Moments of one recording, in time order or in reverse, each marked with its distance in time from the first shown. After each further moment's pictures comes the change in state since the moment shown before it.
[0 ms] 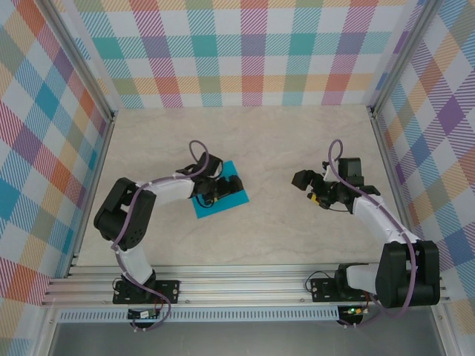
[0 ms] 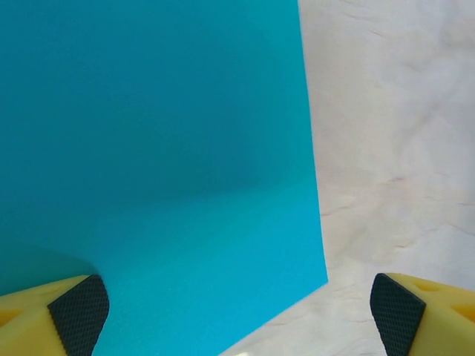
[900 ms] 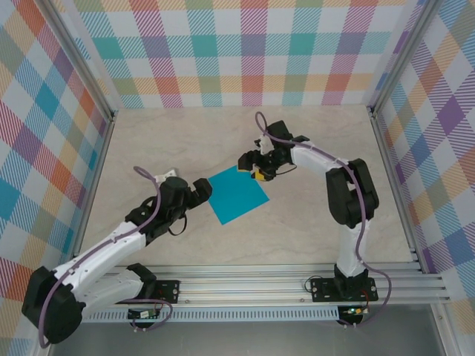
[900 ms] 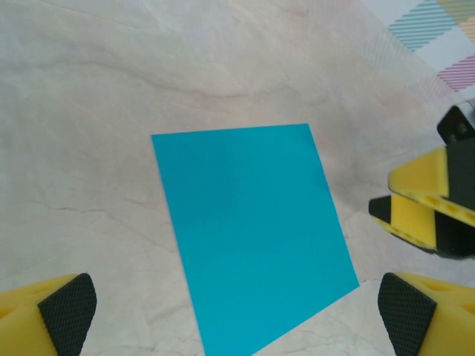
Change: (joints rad) left arm -0.024 -0.859 -0.434 -0.085 -0.510 -0.105; right arm 0.391 0.806 0.821 -0.193 -0.050 -0.035
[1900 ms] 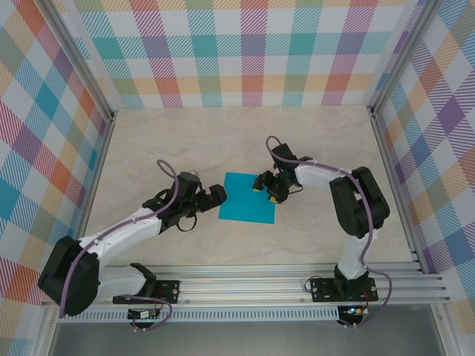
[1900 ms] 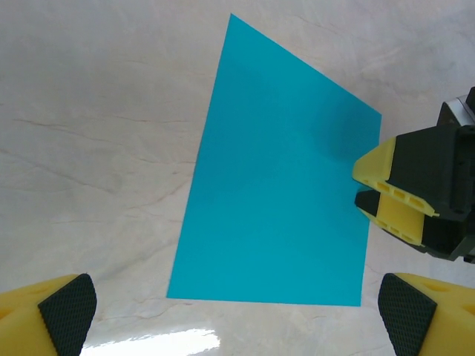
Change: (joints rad) left arm 0.002 0.285 0.072 0.078 0.300 0.048; right arm 0.020 -0.178 -0.384 0.098 0.332 0.321
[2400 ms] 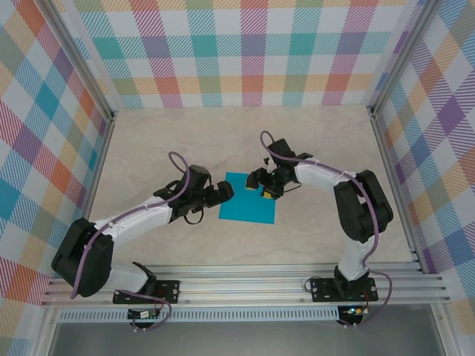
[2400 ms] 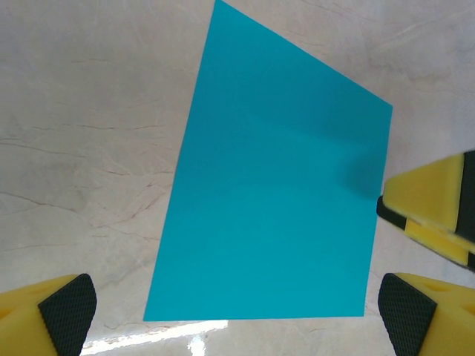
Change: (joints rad) left arm -0.016 0.122 0.094 -0.035 -0.003 0.013; right arm 0.043 -0.031 0.050 -0.031 -0.134 -0.148
